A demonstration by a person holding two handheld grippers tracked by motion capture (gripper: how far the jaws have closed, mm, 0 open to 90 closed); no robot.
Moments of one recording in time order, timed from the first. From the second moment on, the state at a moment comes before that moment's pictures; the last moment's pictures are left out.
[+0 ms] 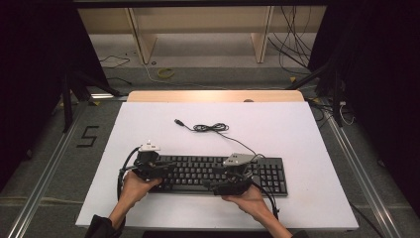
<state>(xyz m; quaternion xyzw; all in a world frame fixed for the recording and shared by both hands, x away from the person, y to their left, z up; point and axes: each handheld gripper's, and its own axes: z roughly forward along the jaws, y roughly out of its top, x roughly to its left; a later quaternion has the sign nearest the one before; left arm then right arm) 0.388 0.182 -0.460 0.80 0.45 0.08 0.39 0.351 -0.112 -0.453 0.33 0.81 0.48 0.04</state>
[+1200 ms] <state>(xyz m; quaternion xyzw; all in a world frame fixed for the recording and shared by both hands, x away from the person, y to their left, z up) 0.397 0.169 -0.474 0.82 0.44 0.08 0.37 0.350 -0.111 -0.454 0.33 0.81 0.48 0.04</state>
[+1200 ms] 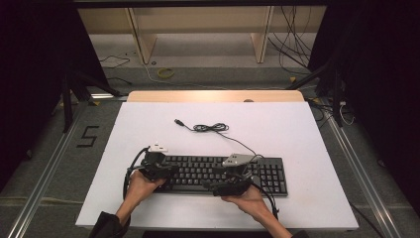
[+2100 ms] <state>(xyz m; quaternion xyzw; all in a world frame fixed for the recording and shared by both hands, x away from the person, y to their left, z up) 0.374 0.185 -0.453 0.78 0.45 0.06 0.44 0.354 -0.096 -0.456 0.33 0.82 0.46 0.05</state>
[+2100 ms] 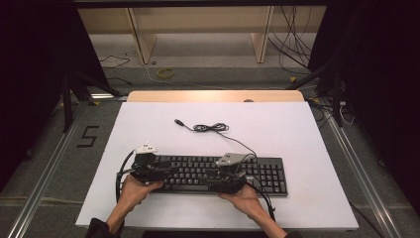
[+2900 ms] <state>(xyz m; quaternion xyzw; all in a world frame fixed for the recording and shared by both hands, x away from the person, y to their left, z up) 0.345 0.192 -0.451 0.76 0.44 0.07 0.48 0.360 -0.072 -0.468 0.31 0.84 0.43 0.05</state>
